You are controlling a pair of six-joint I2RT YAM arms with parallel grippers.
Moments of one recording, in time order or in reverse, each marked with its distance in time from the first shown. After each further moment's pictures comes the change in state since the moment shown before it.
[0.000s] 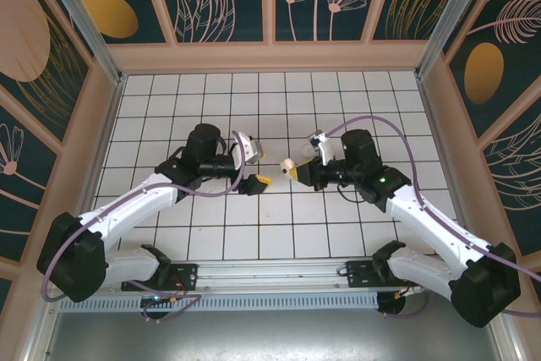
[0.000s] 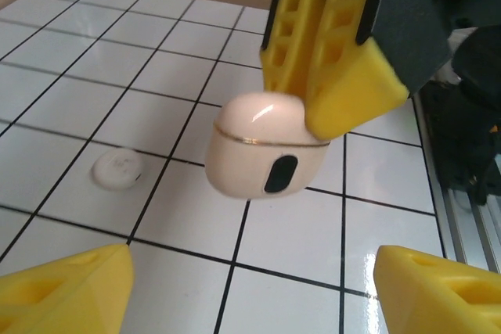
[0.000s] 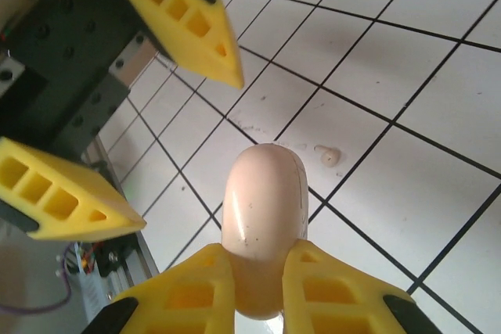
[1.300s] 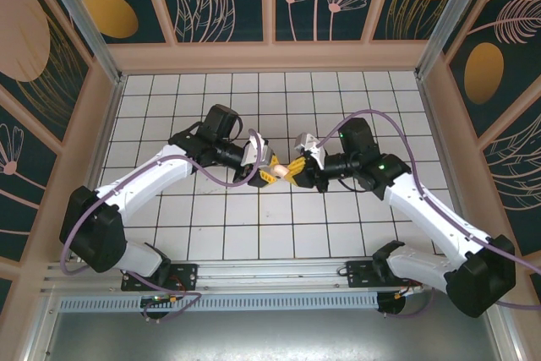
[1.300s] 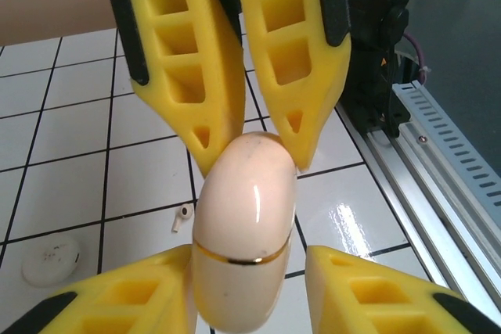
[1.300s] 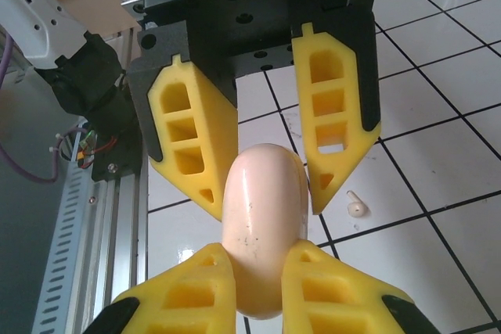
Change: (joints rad) left arm 0.000 0.200 0.300 -0.418 0.254 0.511; right arm -0.002 0.077 0.146 -0.147 -0.213 -0.561
